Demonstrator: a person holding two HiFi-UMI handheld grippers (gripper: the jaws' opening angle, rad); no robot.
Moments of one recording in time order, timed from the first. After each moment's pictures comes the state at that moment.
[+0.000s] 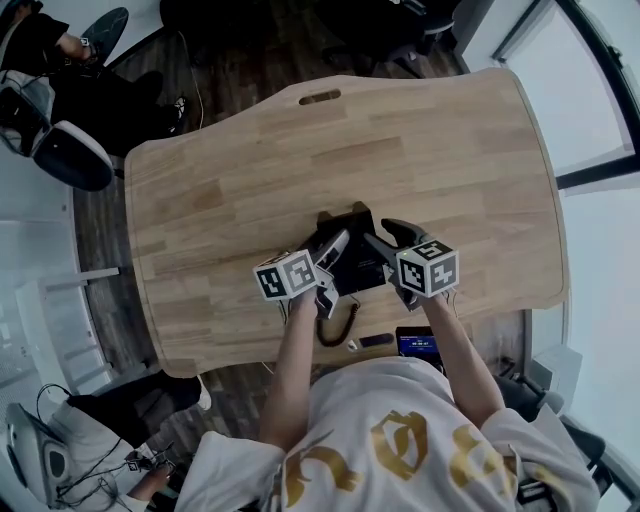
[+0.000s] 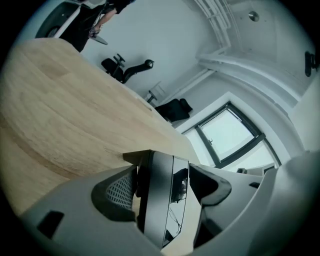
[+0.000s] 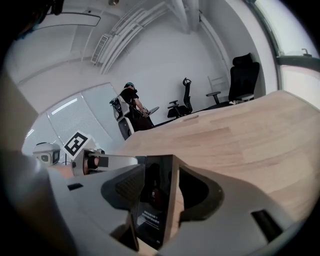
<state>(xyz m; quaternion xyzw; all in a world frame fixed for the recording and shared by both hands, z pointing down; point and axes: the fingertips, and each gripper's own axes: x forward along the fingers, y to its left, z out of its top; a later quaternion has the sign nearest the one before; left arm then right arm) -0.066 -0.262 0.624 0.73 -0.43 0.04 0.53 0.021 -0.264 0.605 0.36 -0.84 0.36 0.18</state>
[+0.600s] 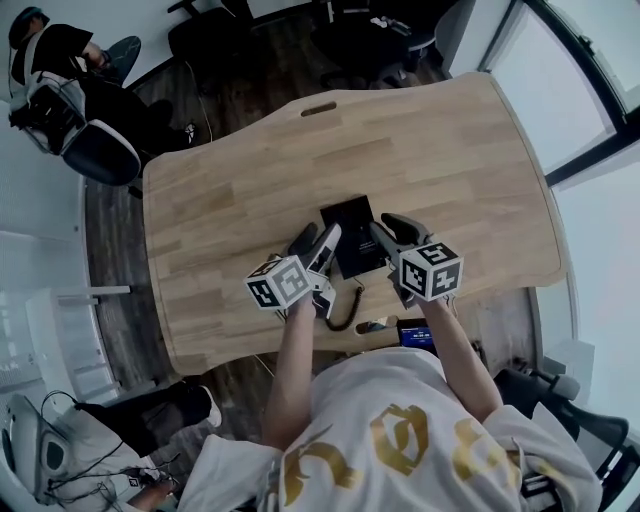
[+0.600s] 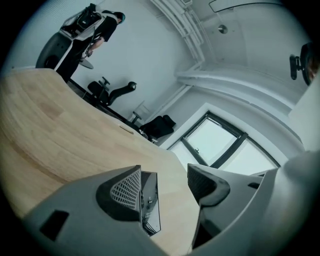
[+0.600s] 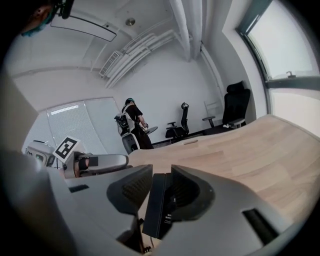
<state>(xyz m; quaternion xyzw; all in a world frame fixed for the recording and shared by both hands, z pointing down) -0.083 -0.216 0.516 0.79 -0.44 -0.02 0.43 0.027 -0.215 0.514 0.43 -0.85 0.29 0.09</state>
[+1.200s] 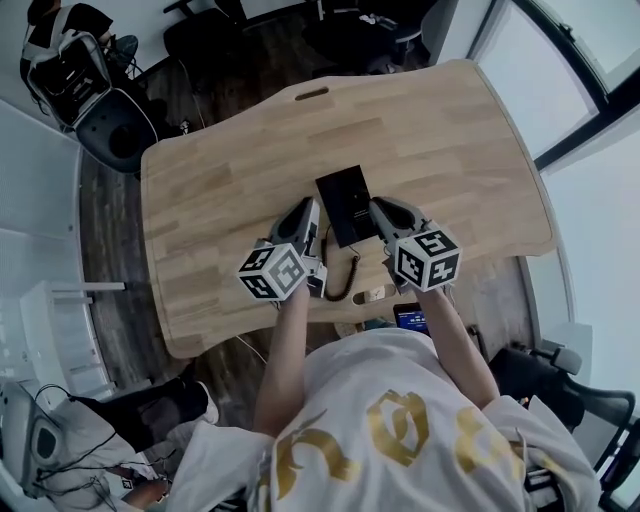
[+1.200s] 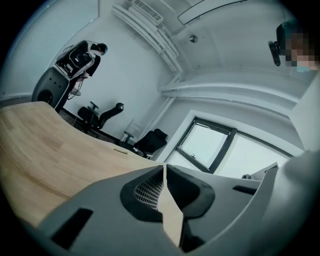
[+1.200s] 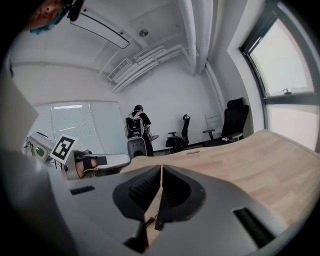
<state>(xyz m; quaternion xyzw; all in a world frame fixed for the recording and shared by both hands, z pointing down) -0.102 -0.170 0.457 0.83 -0.46 -0.05 0.30 0.018 -0.154 0.467 0.45 -0.86 0.22 0.06</state>
